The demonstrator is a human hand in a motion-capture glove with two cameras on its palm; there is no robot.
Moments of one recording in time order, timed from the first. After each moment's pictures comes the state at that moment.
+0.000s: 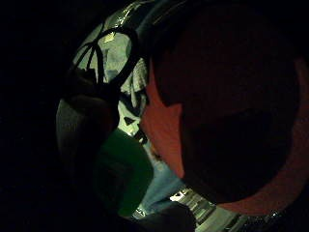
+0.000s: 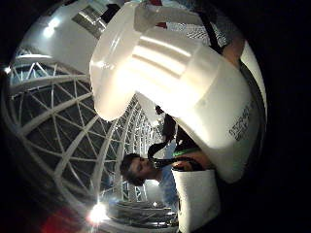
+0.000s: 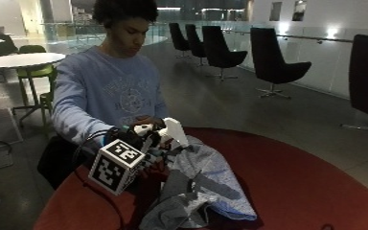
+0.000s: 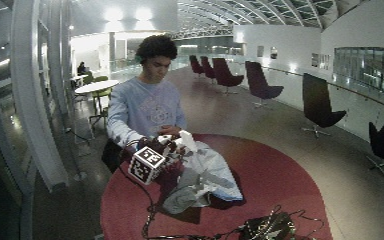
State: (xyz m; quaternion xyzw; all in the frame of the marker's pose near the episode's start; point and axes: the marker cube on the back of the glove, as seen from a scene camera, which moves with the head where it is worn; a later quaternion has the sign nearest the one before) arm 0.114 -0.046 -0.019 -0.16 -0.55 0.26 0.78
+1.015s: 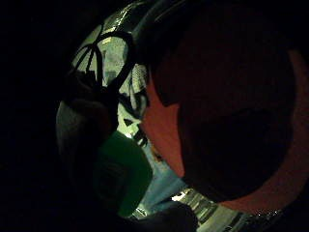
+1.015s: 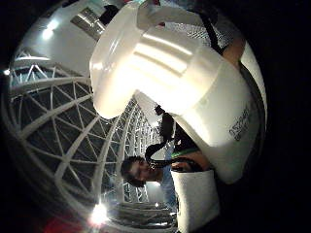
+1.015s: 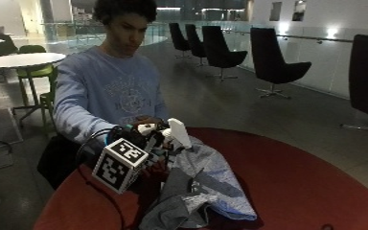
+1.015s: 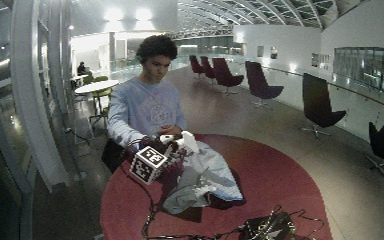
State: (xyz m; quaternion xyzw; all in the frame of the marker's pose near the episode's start) arm 0.110 -0.052 -0.017 -0.17 -0.54 0.27 0.78
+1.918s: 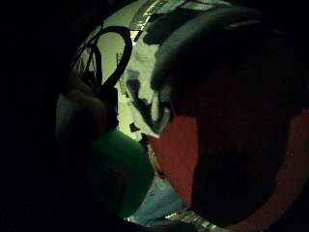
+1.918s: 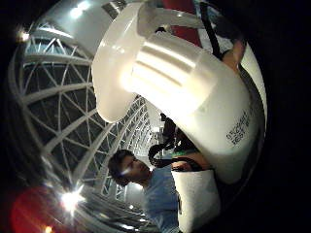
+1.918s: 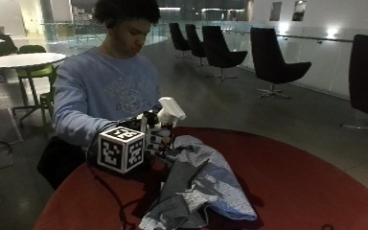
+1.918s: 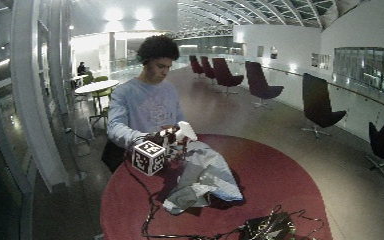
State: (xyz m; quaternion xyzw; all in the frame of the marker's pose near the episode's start) arm 0.063 -0.055 -0.026 -0.01 -0.57 0.18 0.80
